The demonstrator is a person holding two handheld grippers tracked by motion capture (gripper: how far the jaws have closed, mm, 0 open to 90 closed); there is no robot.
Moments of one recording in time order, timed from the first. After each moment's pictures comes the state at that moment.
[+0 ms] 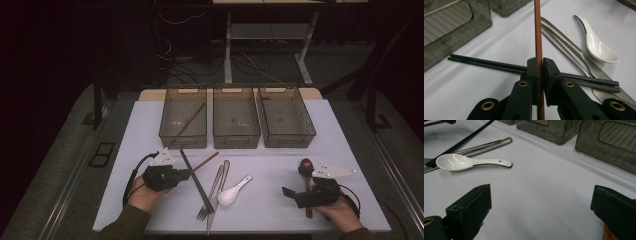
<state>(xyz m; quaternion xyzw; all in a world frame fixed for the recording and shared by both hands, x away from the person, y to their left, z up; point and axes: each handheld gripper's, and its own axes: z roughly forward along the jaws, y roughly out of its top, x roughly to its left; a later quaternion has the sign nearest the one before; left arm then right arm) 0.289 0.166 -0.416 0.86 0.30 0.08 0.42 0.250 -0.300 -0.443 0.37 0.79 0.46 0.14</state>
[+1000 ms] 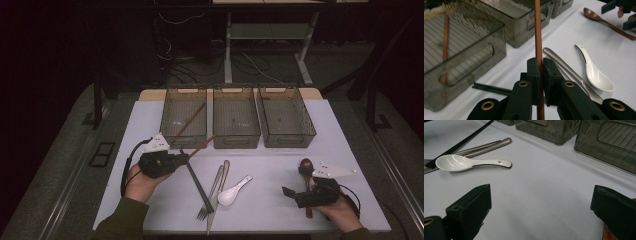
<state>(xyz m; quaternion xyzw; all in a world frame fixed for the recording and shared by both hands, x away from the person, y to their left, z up) 0.305 0.169 -0.379 0.83 0.30 0.11 0.46 0.250 -0.301 -0.443 0.37 0.79 0.46 0.14</state>
